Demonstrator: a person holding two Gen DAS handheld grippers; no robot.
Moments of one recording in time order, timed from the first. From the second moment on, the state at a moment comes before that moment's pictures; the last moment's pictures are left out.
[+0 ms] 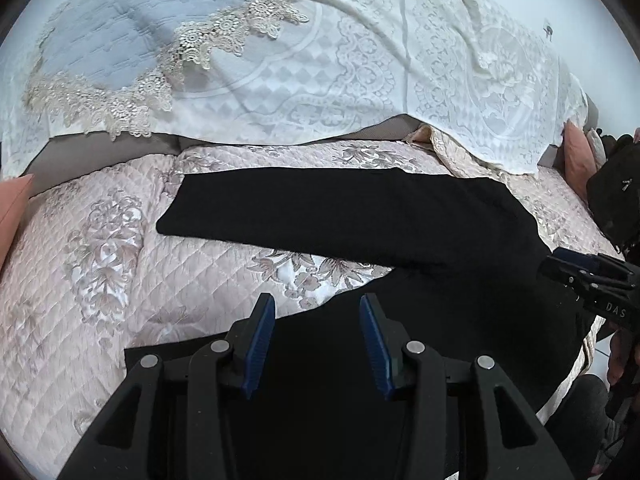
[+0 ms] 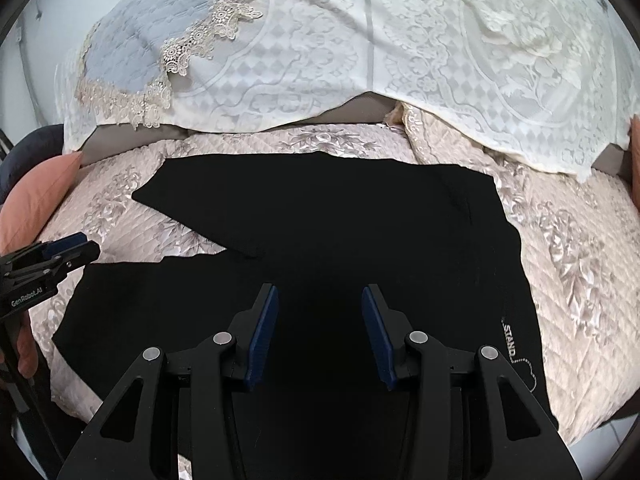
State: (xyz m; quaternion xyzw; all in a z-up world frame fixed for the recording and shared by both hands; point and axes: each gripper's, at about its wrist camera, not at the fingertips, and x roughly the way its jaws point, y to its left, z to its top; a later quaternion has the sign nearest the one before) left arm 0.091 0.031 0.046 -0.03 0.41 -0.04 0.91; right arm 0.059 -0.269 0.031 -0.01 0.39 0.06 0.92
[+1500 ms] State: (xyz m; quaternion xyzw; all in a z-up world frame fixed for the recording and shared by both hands) left arm 0.294 0.073 -0.012 0.06 0.45 -0.10 0.89; right arm 0.261 -0.296 -0.001 -0.12 0.43 0.14 0.88
